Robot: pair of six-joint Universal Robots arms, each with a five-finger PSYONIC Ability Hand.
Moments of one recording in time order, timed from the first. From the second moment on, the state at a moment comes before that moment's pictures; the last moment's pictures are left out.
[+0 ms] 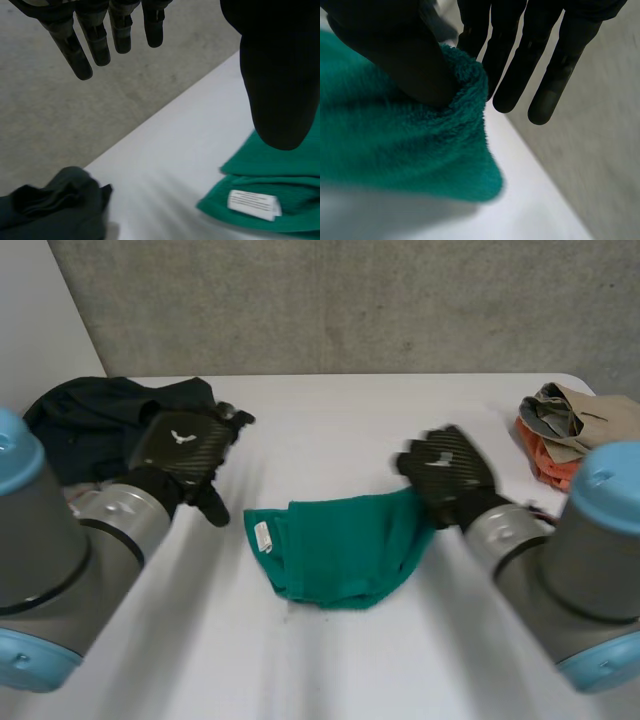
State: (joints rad) left arm 4.26 -1.74 -1.68 3.30 -1.51 3.43; right arm 2.08 -1.27 1.68 -0.30 1.40 2.57; left_hand 0.19 0.21 0.22 0.21 0.05; right_hand 1.09 1.18 1.19 1.20 1.01
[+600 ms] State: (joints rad) left arm 4.15 -1.85 -1.56 3.26 -1.52 3.31; right arm 2.12 -1.15 1.44 -0.08 1.38 3.18; left_hand 0.19 0.21 0.22 0.21 0.05; right_hand 0.23 0.21 0.21 0.21 0.05
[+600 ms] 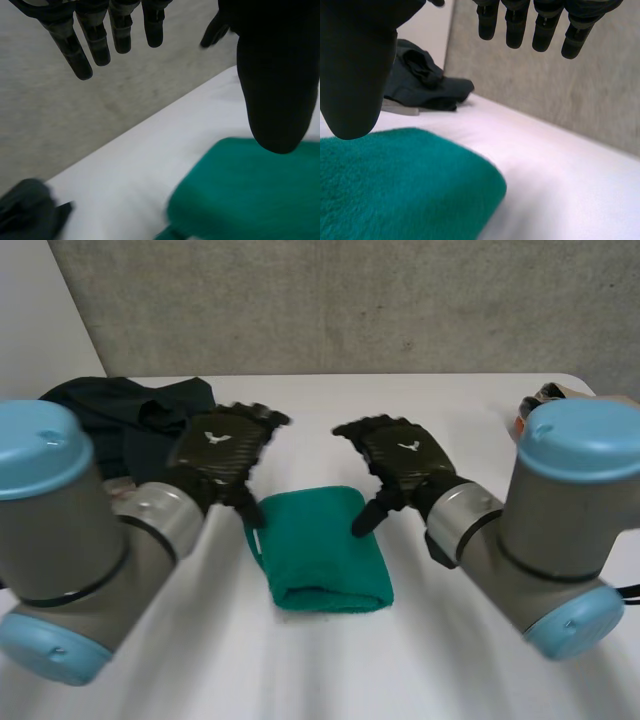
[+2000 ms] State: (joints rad) left arm 4.22 -1.78 -1.43 2.96 -0.97 3.23; right arm 2.40 -0.94 1.74 -0.64 1.66 2.64; left_hand 0.19 0.21 0.22 0.21 0.05; right_hand 0.23 0.22 0.21 0.21 0.05
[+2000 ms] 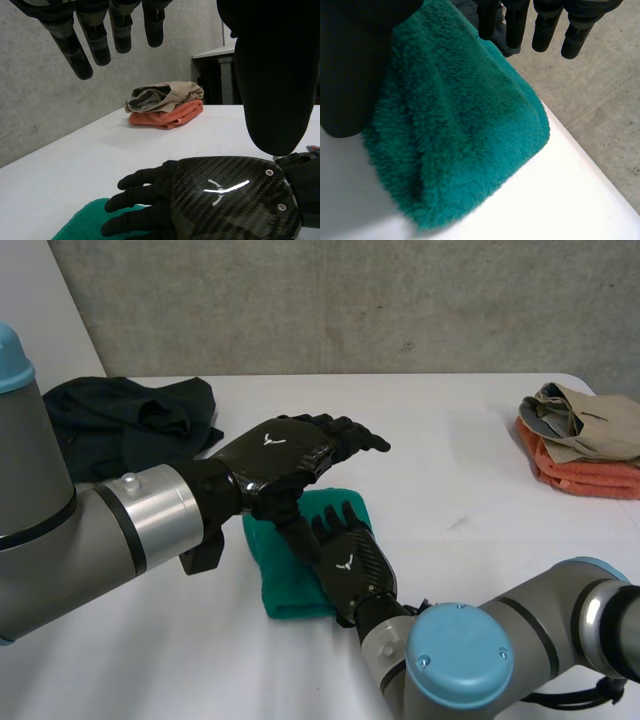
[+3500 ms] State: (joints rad) left arm 4.20 -1.79 -1.33 3.10 -1.09 3.10; right arm 1.25 -0.58 1.06 -0.79 0.91 2.99; left_hand 0.19 0.21 0.22 0.21 0.05; right_hand 0.59 0.69 0.72 0.76 0.58
